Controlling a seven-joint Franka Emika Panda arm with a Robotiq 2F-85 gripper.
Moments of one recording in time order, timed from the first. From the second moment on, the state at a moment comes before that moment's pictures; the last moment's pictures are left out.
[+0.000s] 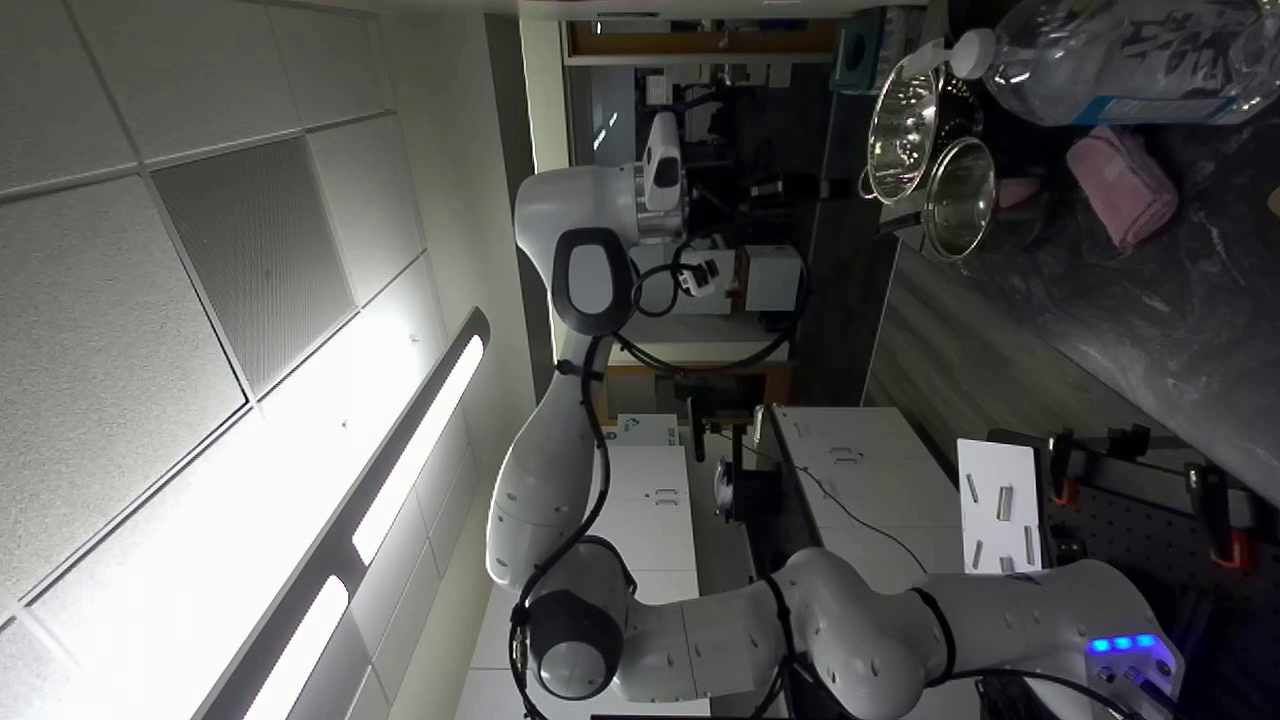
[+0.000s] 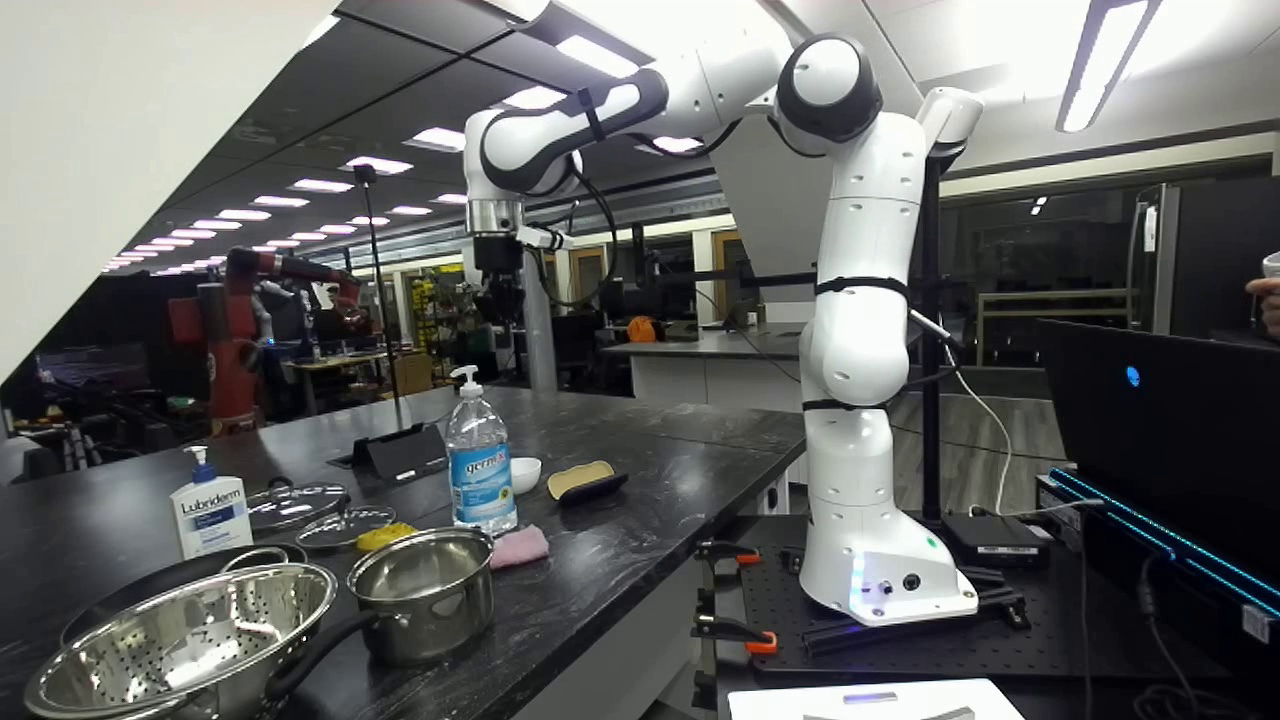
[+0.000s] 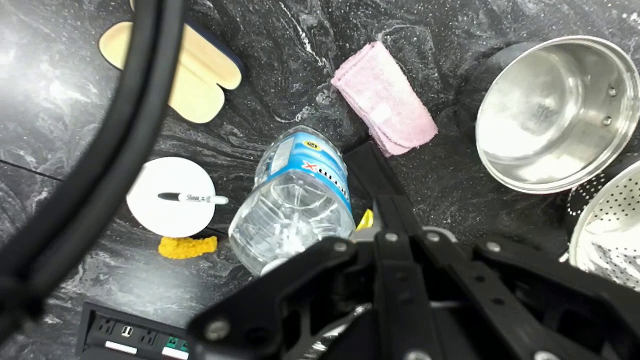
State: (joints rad) arm -0.08 -0.18 -0.10 -2.03 -0.02 1.93 -0.04
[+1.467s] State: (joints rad) arm -0.12 0.03 -0.12 -1.80 -0.04 1.93 -0.06
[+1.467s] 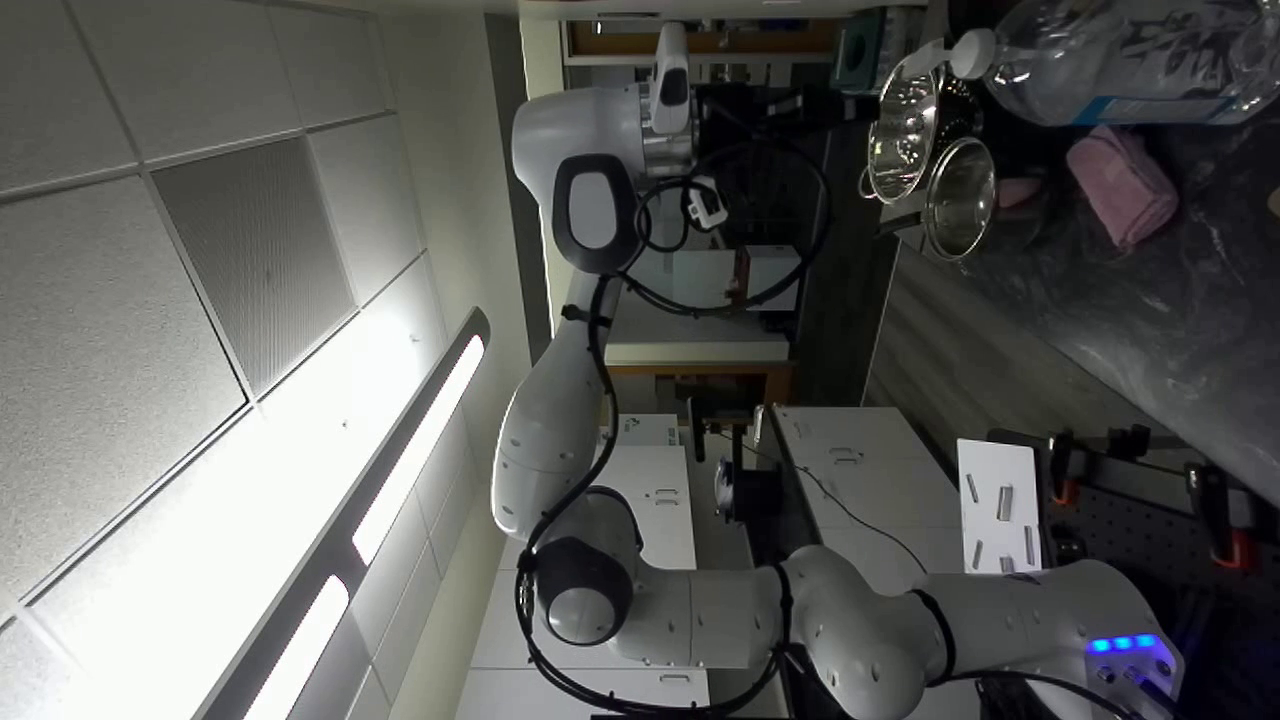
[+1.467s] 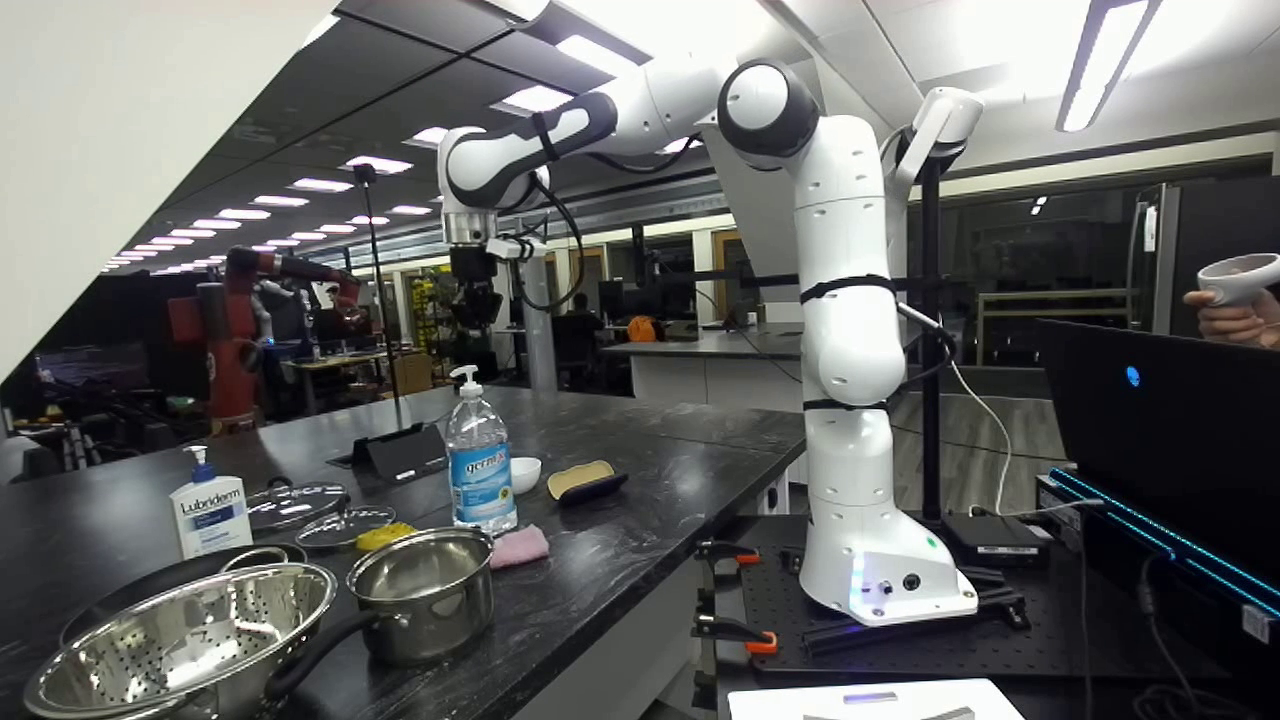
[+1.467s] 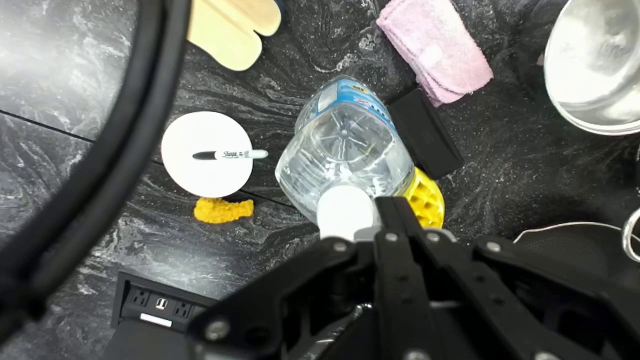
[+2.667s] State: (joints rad) arm -0.15 0.15 -0.12 -1.67 -0.04 1.90 -0.11
